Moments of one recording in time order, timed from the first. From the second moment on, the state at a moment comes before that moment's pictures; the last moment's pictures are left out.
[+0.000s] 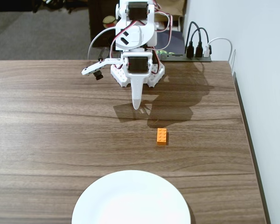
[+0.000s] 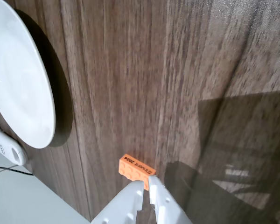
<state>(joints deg) 1.1 188.6 167.8 72.6 -2.9</state>
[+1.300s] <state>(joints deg) -0.5 181.1 167.8 66.8 -7.4</state>
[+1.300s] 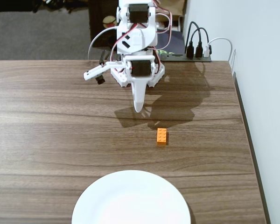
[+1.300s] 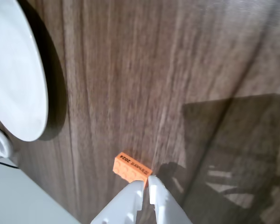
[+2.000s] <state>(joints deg) -3.8 154.8 154.6 60.6 -25.9</state>
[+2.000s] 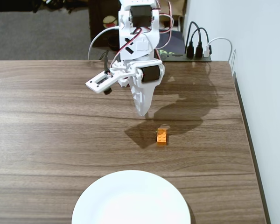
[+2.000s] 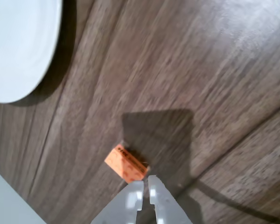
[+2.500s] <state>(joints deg) -10.5 133.6 143.4 61.8 -39.3</state>
